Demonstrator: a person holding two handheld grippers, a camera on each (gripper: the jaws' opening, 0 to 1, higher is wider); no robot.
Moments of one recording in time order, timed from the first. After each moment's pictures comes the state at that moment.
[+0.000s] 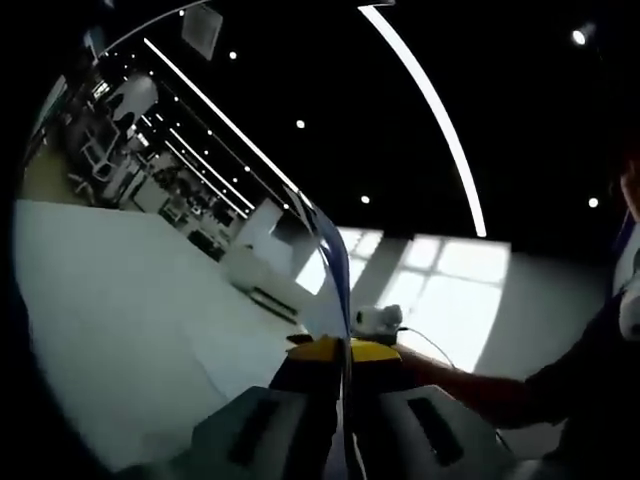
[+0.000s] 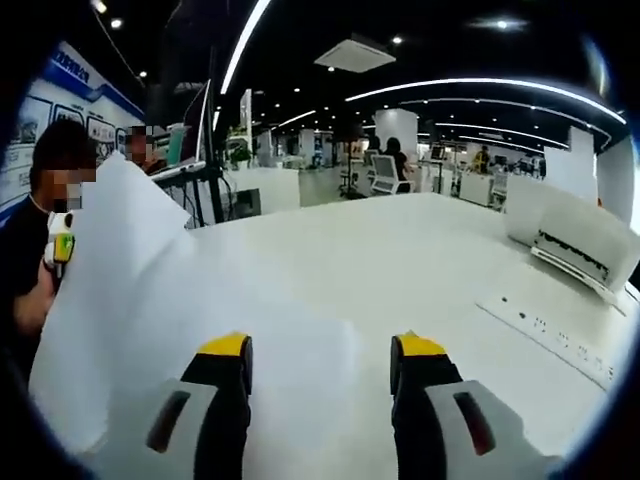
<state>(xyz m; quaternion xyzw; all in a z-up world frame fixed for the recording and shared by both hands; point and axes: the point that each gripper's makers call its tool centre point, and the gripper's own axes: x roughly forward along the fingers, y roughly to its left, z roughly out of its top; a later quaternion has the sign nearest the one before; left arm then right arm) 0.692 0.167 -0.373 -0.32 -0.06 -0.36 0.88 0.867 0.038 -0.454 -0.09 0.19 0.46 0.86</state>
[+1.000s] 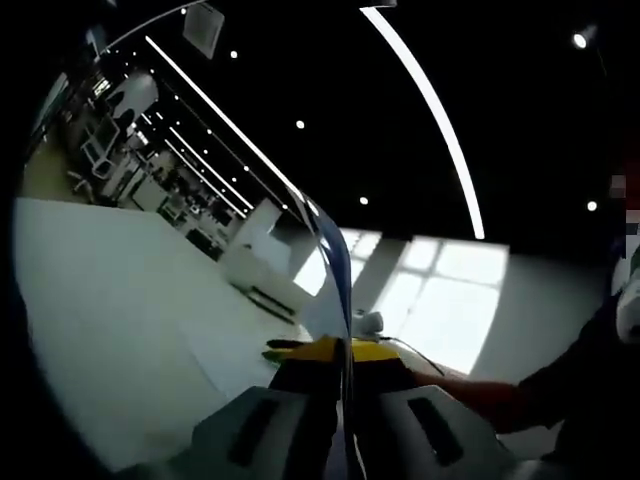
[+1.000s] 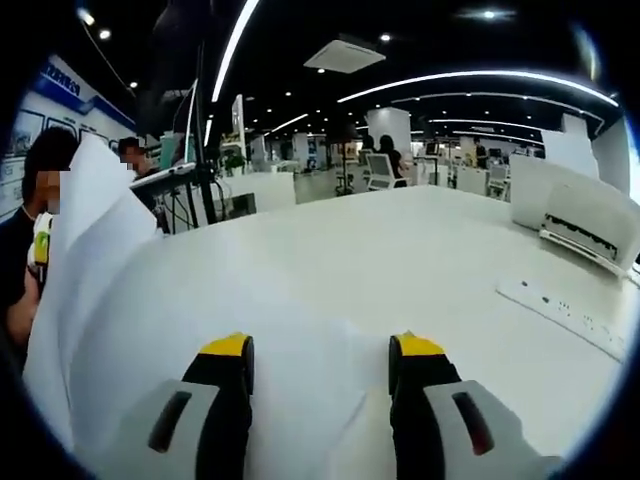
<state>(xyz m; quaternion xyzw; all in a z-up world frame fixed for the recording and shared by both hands) 0.707 0.179 -0.376 -0.33 -0.06 -0.36 0.87 0.892 0.052 -0.482 -0.06 0.20 0.45 0.87</state>
